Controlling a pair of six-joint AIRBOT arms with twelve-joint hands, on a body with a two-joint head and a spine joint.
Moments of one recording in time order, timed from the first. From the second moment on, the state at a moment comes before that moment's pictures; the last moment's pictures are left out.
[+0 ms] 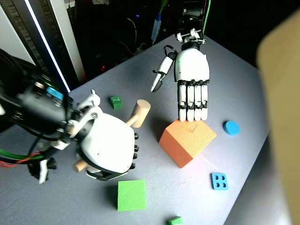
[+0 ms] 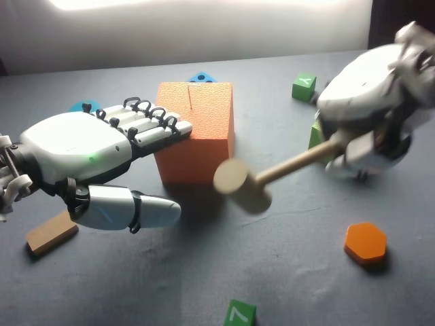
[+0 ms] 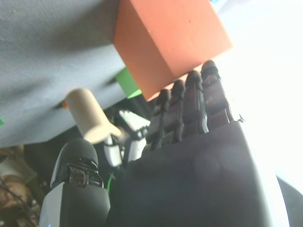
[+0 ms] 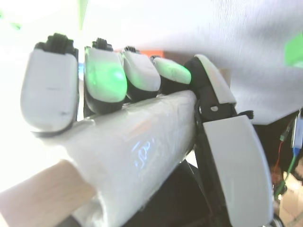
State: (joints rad) left arm 0.65 -0.92 1.08 0.20 -0.56 0.74; right arm -0.04 -1.02 0.99 -0.33 -0.47 -0.85
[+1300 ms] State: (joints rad) left arm 0.66 -0.94 1.09 0.20 -0.57 0.73; right arm -0.04 -1.12 1.21 -0.32 -0.04 -0.77
